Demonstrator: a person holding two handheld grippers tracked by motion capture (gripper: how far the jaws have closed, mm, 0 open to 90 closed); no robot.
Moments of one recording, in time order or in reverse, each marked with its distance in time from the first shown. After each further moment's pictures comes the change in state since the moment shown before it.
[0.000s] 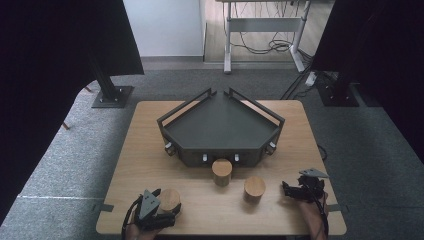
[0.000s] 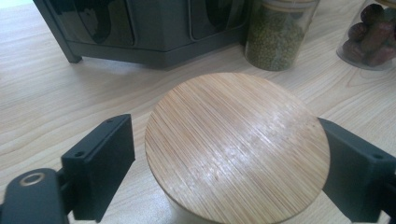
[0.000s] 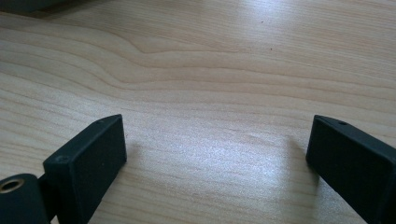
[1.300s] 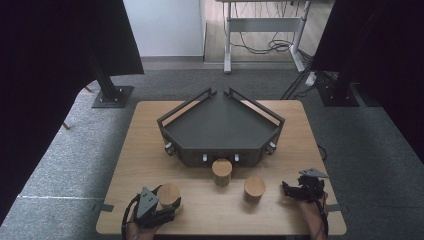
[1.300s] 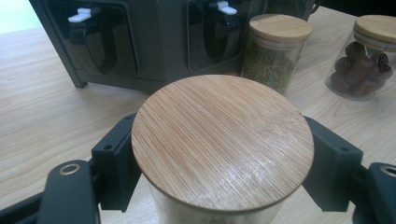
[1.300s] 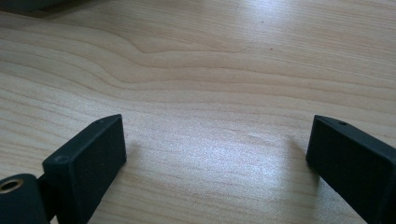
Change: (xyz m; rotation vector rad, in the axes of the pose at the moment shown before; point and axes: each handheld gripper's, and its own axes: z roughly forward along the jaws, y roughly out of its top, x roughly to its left) left arm -0.004 0.010 -0.008 -0.072 0.009 -0.022; right arm 0.000 0.000 0.000 0.001 0.000 -0.001
